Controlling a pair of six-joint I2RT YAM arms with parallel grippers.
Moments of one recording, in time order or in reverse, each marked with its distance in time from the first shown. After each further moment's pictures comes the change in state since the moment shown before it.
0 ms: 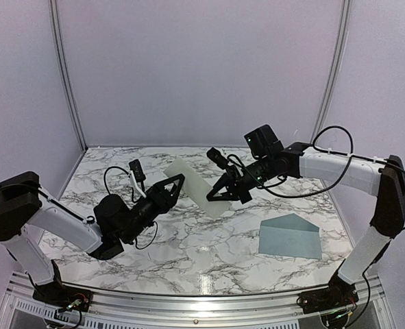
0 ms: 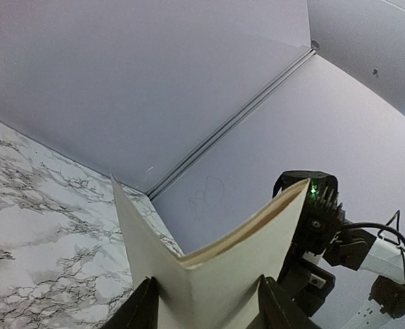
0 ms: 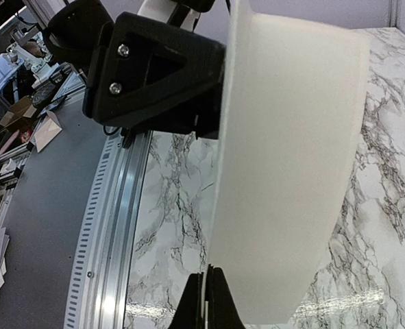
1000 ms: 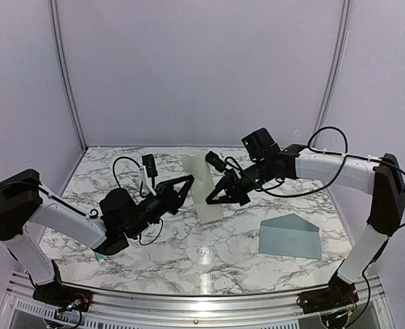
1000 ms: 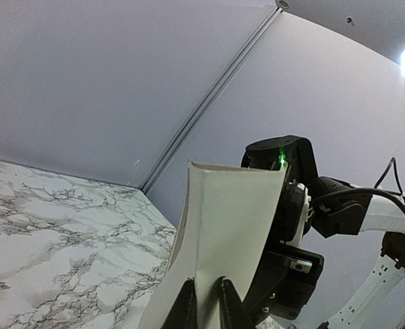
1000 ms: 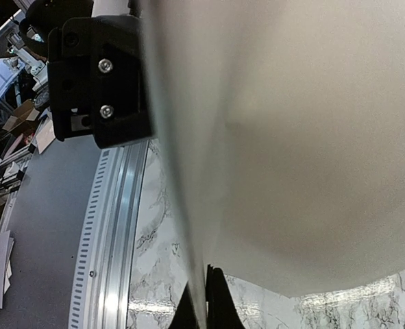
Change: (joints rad) left arm 0.004 0.019 0.078 -0.050 0.138 0.175; right arm 0.000 0.031 -0.005 0.000 -0.002 0.027
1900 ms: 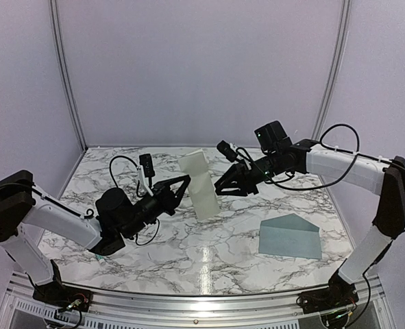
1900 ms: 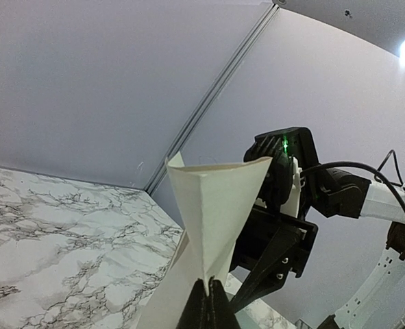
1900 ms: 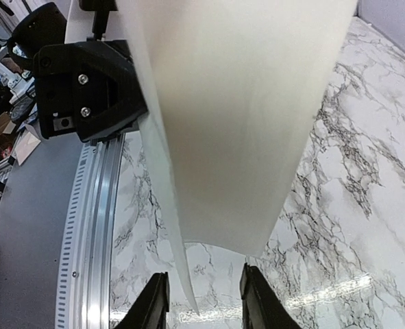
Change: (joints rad) left arm 0.001 -0.048 -0.024 -0.035 0.000 0.052; right arm -0.069 -0.056 -0.002 -0.014 0.048 -0.019
